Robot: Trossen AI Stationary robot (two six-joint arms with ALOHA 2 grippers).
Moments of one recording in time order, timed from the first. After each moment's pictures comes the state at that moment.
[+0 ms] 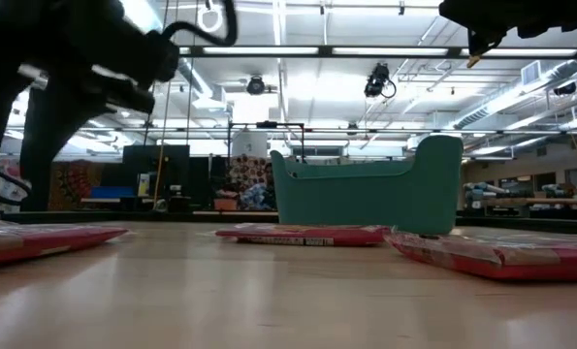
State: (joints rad) left arm -0.50 1.93 1.40 -1.23 0.03 -0.26; right arm 0.53 0.88 0.35 0.45 0.53 -0.14
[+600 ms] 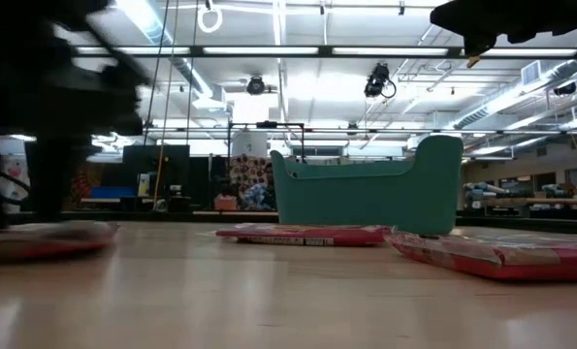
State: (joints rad) left arm -0.57 1.92 1.15 -0.97 -0.24 -0.27; right arm 0.49 0.88 0.35 0.46 0.53 -0.17
